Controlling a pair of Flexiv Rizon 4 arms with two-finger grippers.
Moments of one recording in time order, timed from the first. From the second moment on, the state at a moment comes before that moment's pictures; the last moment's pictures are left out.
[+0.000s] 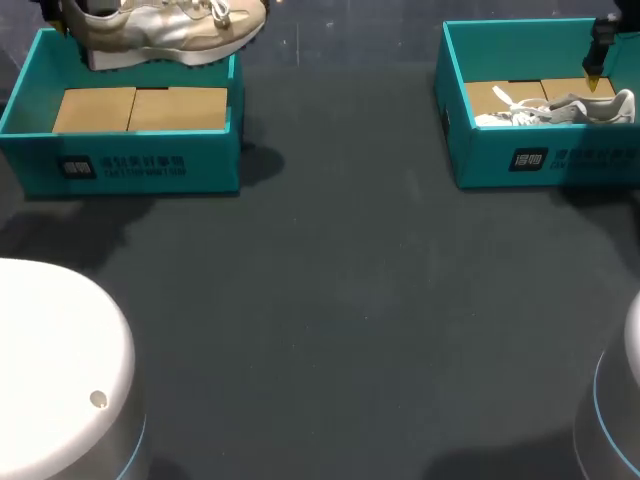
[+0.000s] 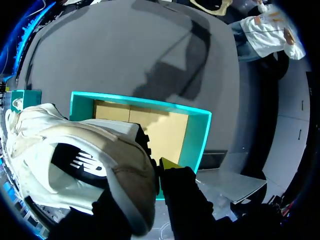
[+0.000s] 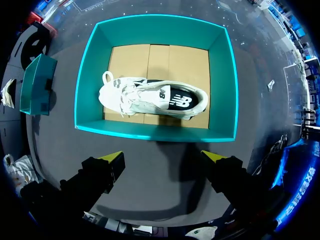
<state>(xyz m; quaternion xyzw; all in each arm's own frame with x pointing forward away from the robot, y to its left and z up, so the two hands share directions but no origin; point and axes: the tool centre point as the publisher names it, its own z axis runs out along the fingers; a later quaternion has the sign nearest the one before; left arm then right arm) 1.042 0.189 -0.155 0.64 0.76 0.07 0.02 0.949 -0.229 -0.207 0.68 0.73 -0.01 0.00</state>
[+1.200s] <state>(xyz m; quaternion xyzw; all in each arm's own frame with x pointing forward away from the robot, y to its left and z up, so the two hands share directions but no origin) 0.818 0.020 -0.179 0.74 0.67 0.07 -0.01 0.949 -0.229 -0.207 0.68 0.73 -0.01 0.00</state>
